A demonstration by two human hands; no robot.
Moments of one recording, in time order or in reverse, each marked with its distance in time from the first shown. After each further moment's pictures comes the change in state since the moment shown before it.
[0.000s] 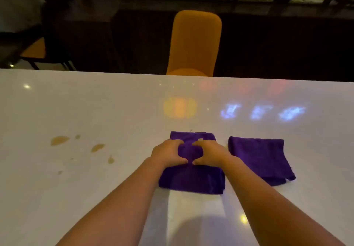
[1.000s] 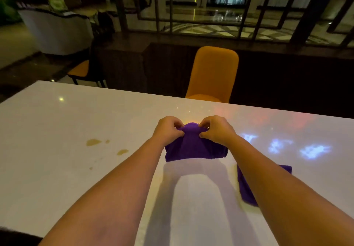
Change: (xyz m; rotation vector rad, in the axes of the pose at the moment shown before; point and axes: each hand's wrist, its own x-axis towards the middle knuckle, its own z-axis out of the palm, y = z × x) left_hand -0.052 0.029 -0.109 -0.349 0.473 -0.030; right_hand -0.020 -0.076 -0.100 0.114 0.408 -0.165
